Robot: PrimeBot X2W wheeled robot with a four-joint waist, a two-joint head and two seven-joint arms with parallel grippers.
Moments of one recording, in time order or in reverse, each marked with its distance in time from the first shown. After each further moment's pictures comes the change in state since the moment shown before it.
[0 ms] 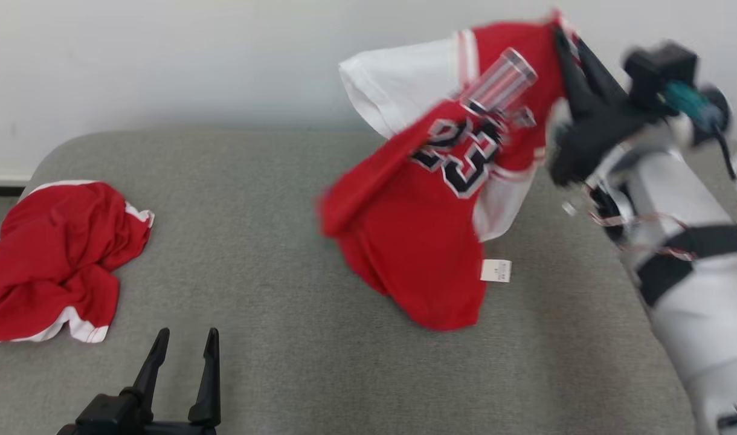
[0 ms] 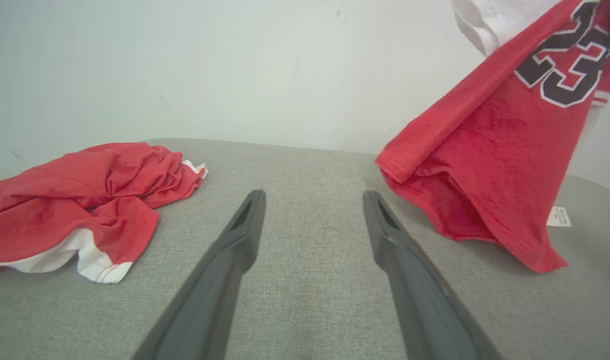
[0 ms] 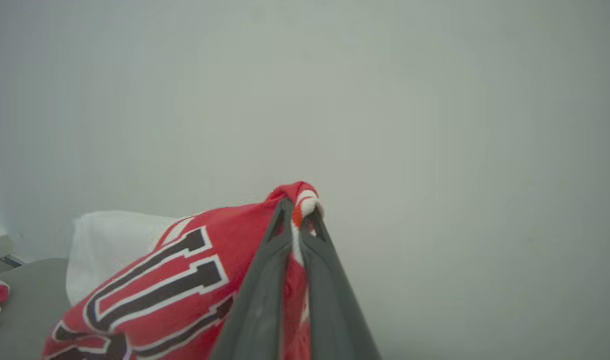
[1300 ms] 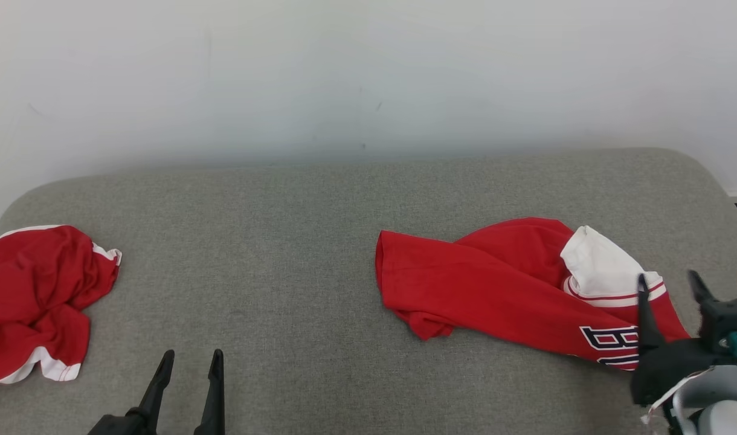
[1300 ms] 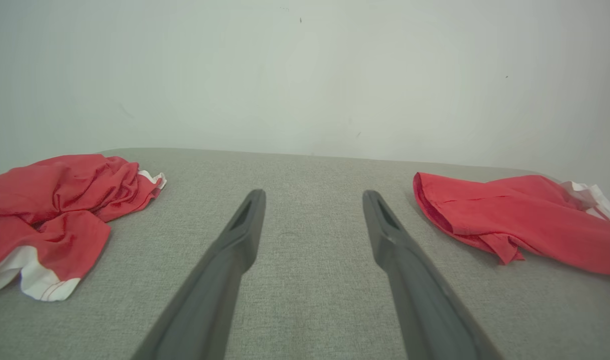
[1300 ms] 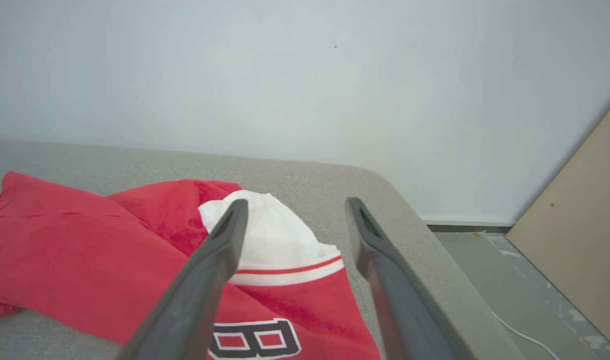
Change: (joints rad) left arm 0.062 -0.016 0.002 -0.011 0.012 0.002 0.000; right arm 0.841 0.068 -0.546 -0.580 -0.384 0.000 0.204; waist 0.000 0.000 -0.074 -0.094
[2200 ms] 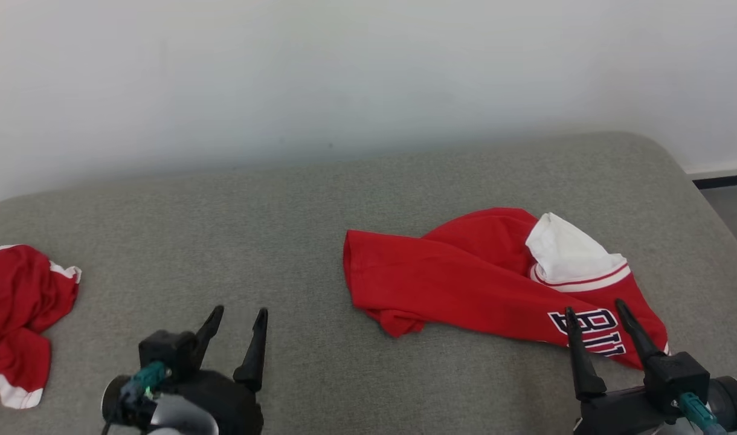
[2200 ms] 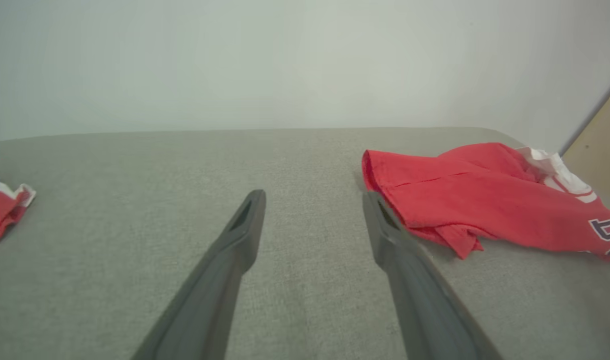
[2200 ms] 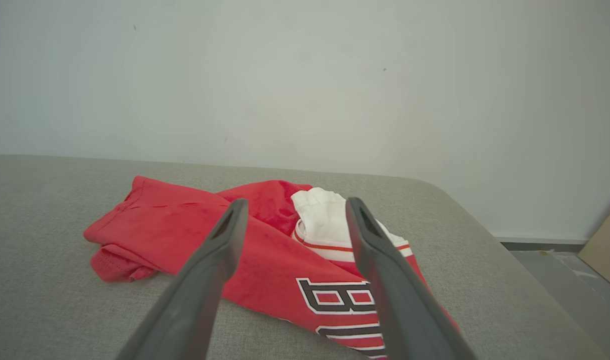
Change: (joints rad) left arm -0.212 0.011 -0.106 0.182 -0.047 -0.003 0.159; right arm 0.173 0.040 0.189 -0.166 0.095 0.000 -0.107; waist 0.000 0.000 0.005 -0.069
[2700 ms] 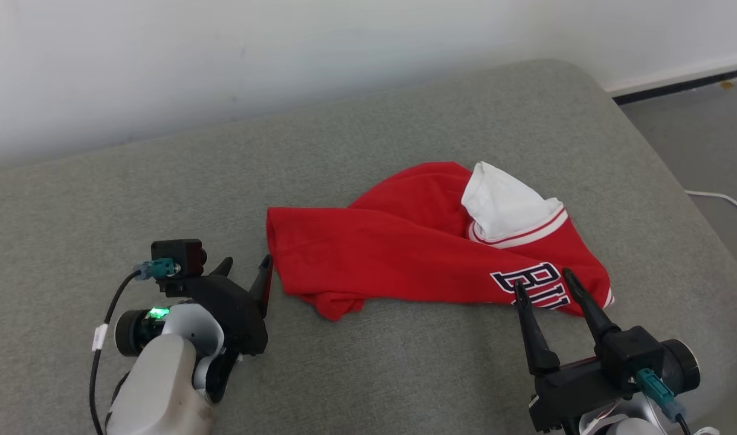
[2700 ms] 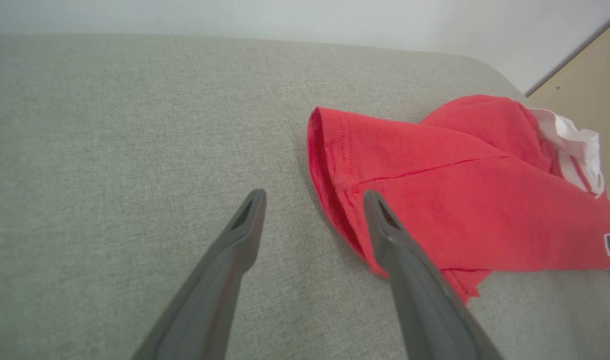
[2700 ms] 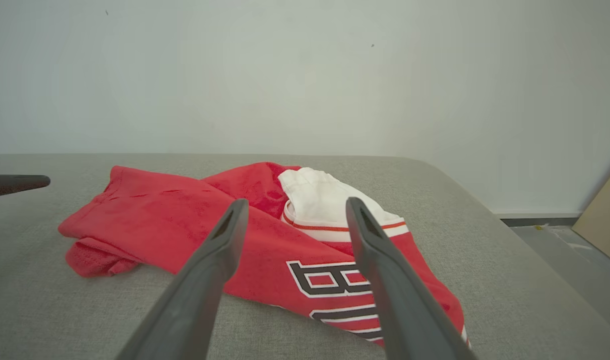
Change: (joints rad) left arm -0.391 -0.018 -0.041 0.389 -0.166 0.018 0.195; right arm -0.109 0.024 0.120 0.047 0.026 0.000 -0.042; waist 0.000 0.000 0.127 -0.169
